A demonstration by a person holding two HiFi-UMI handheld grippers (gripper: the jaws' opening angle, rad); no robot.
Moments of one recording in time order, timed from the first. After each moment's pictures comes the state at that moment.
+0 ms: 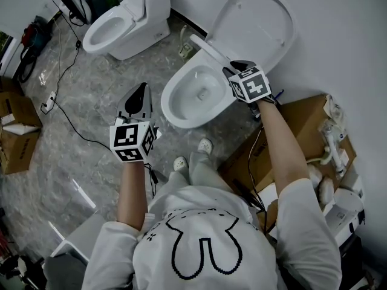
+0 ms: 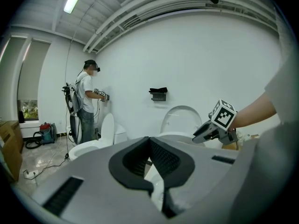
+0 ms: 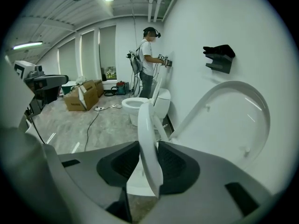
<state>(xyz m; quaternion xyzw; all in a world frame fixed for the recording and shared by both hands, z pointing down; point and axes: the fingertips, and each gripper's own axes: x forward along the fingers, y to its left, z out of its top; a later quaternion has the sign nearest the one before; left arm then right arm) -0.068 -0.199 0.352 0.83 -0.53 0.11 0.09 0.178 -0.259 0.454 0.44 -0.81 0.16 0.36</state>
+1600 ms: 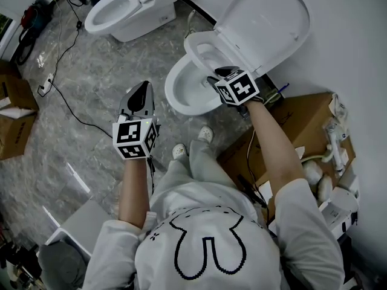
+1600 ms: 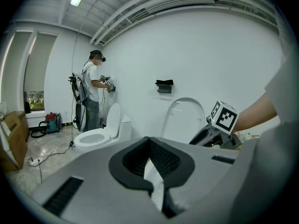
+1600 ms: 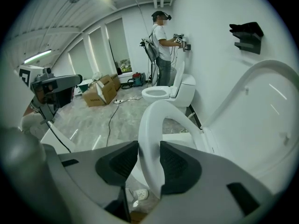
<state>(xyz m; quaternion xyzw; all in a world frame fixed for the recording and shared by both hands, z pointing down) -0.105 -0.172 0.402 0.82 -0.55 0.13 0.13 0.081 -0.206 0.517 0.33 -0.83 0.23 0.39</state>
